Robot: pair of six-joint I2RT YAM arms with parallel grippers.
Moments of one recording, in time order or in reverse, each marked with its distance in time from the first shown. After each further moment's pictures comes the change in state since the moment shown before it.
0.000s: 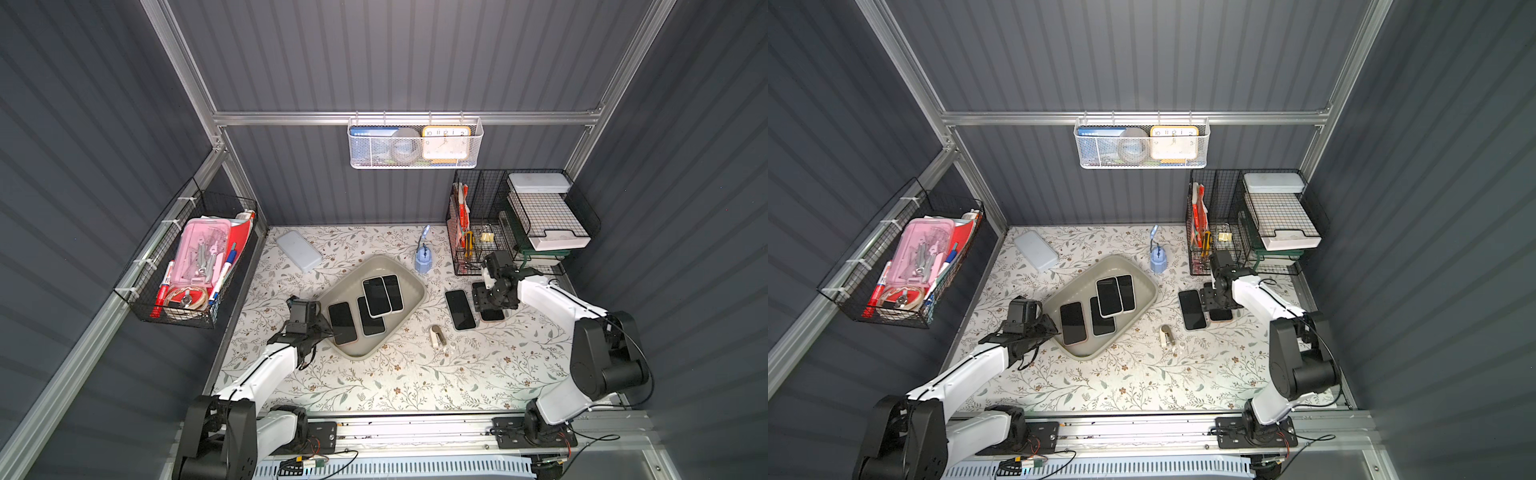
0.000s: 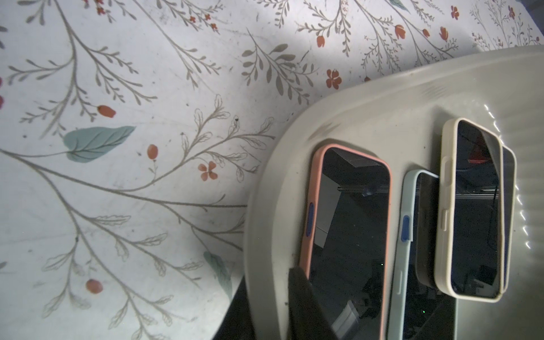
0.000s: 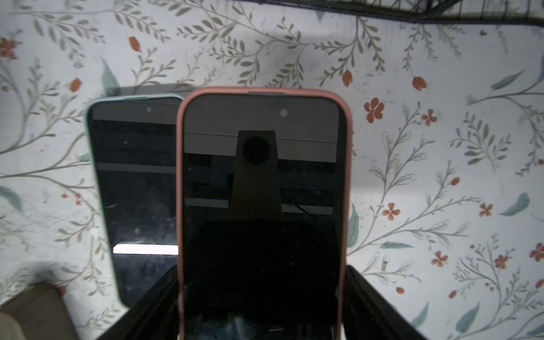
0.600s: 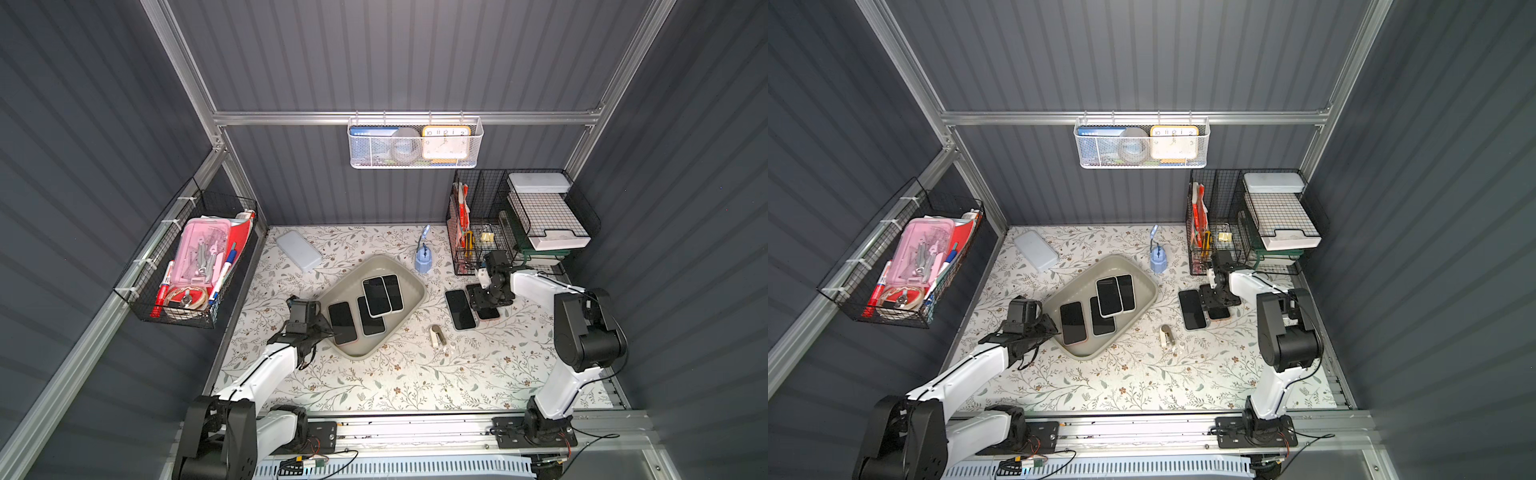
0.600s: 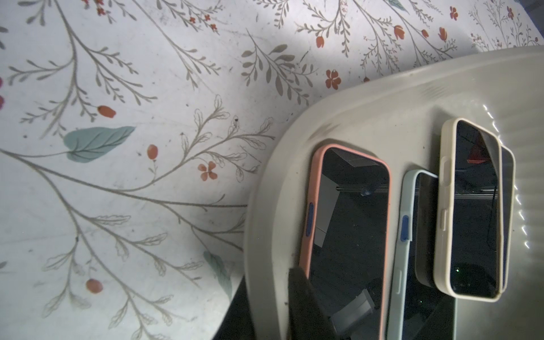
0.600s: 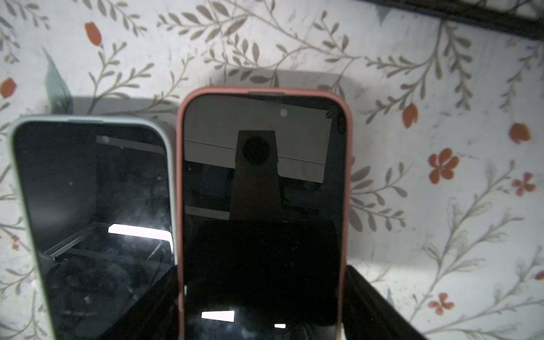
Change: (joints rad) left arm 0.000 -0.002 0.000 0.000 0.000 0.000; right arm -0.042 0.179 0.055 0.090 -0.086 -0.120
